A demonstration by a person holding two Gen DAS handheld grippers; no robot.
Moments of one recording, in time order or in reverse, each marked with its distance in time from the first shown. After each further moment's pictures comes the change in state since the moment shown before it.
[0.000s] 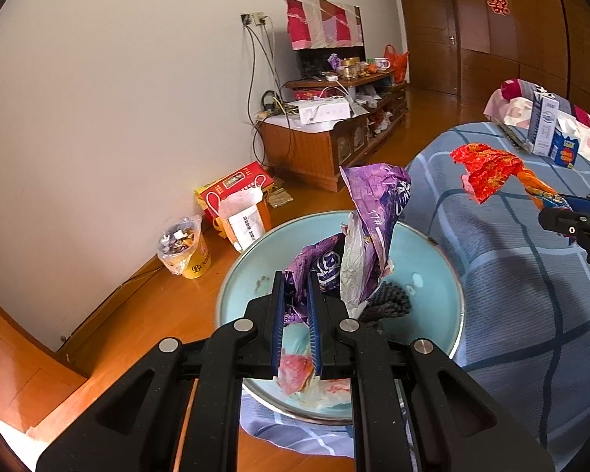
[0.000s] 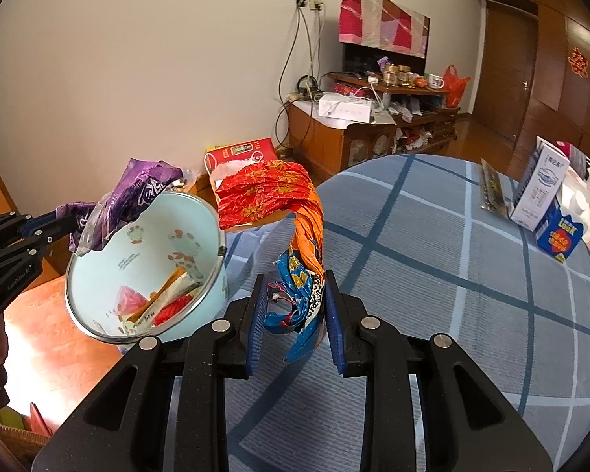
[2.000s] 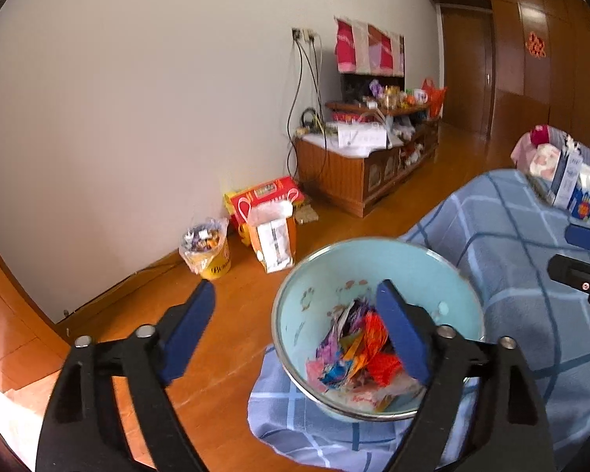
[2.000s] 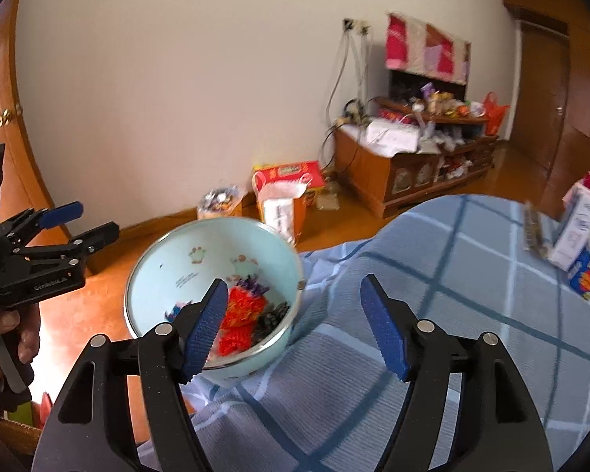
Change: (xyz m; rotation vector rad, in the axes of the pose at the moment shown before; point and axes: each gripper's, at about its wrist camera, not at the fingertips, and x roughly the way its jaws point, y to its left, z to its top) left arm -0.028 0.038 0.000 -0.156 -0.083 0.063; right arm -0.027 0.041 0.019 -0.053 -0.103 0.118
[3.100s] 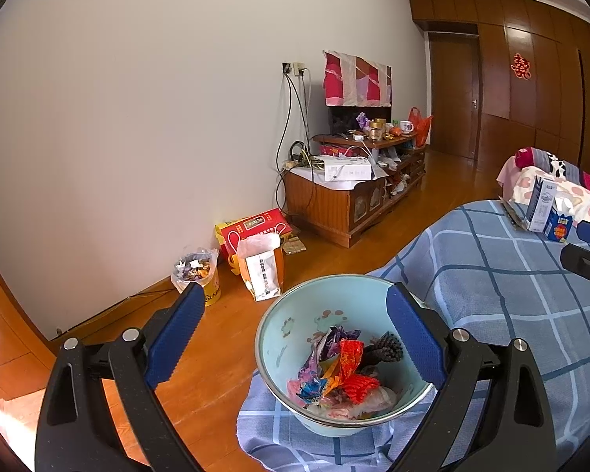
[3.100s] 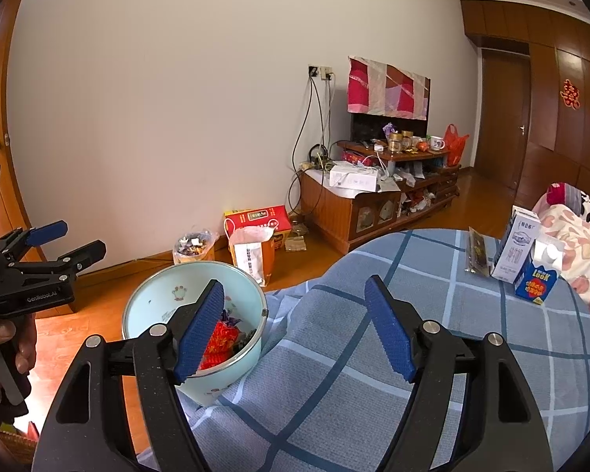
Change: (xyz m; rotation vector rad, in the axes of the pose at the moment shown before) left arm -0.042 -0.013 0.016 0.003 -0.101 -0.037; right arm -0.068 -0.012 0.002 0.028 -0.144 -0.095
